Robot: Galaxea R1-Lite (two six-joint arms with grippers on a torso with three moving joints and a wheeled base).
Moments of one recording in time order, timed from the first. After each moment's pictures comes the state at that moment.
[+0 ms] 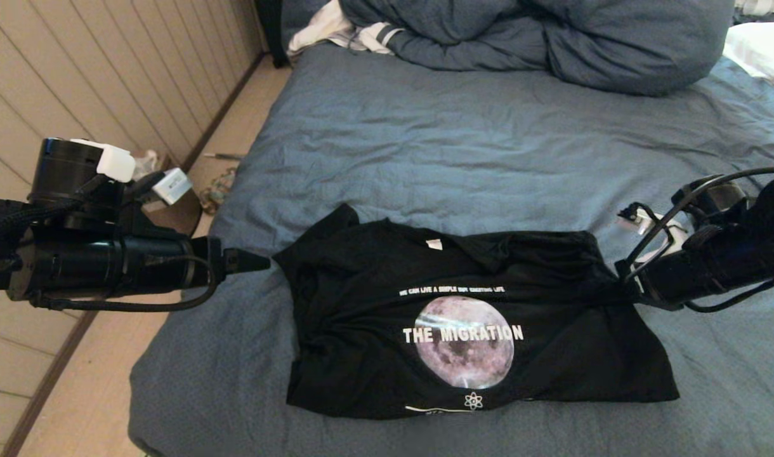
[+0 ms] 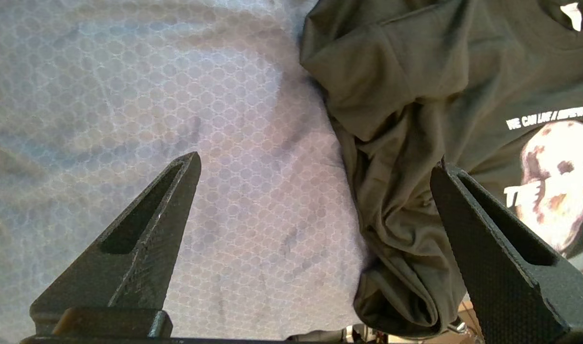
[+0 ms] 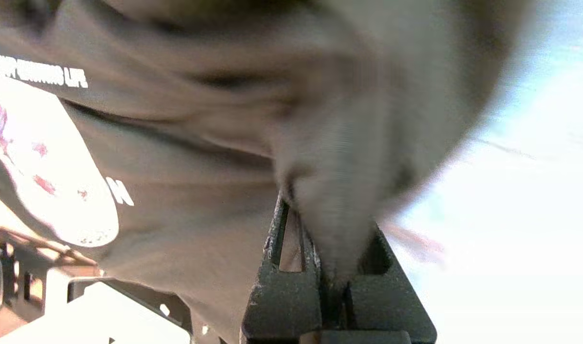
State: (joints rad) left arm -0.27 1.55 -1.01 0.06 -0.21 -0.24; right arm -0.14 1.81 -1.30 0.55 0.53 -0.11
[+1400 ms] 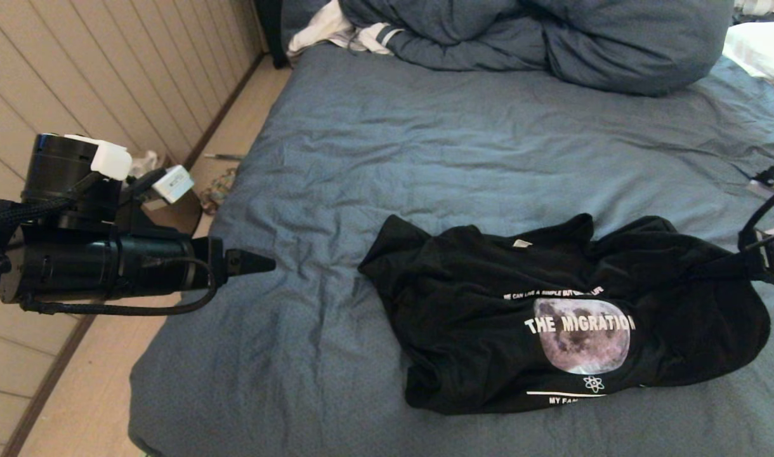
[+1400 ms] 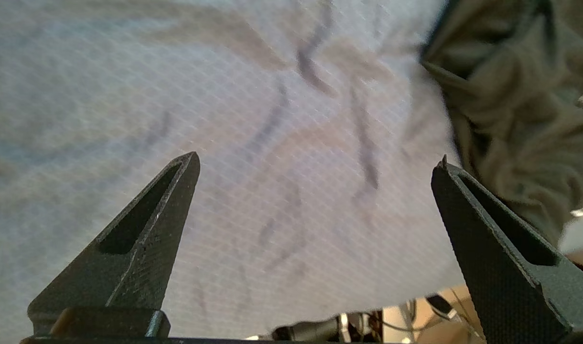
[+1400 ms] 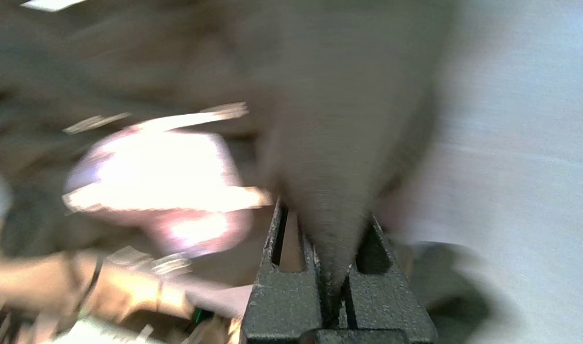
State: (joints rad) left arm -0.30 1.52 -1.01 0.08 -0.23 -0.24; right arm -0.44 1.70 -1.44 0.74 0.62 -0.23
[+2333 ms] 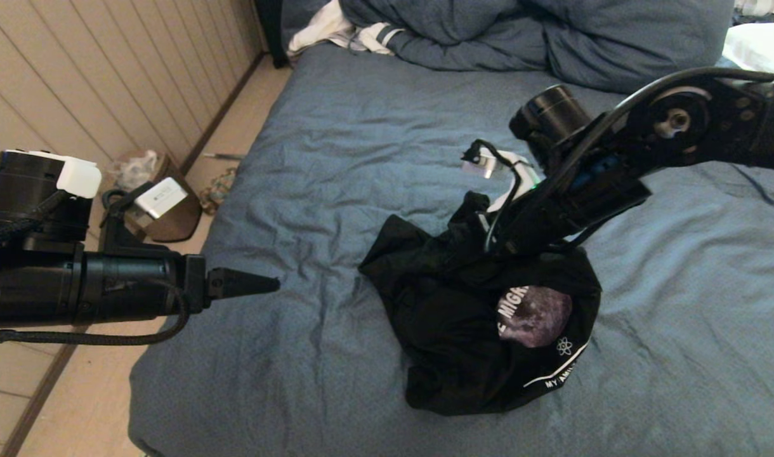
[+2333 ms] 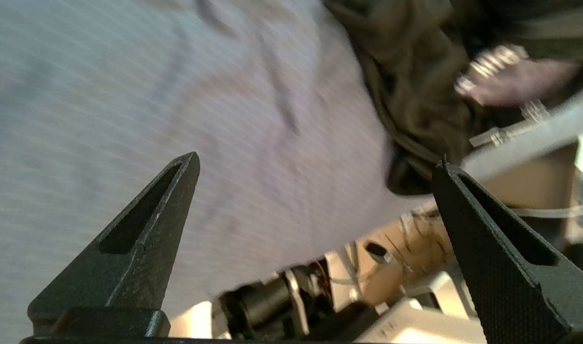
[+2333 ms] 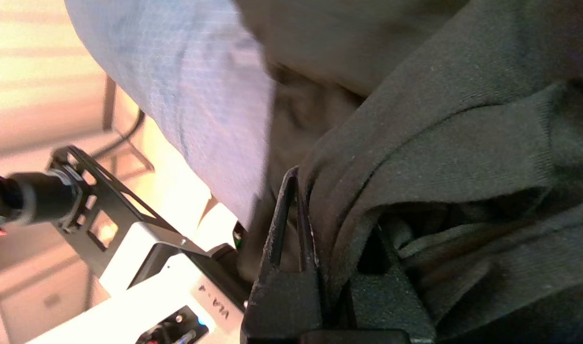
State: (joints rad) left arm -0.27 1.45 -0.91 0.06 -0.50 -0.24; right arm 0.51 1.93 -1.88 0.82 0.39 0.09
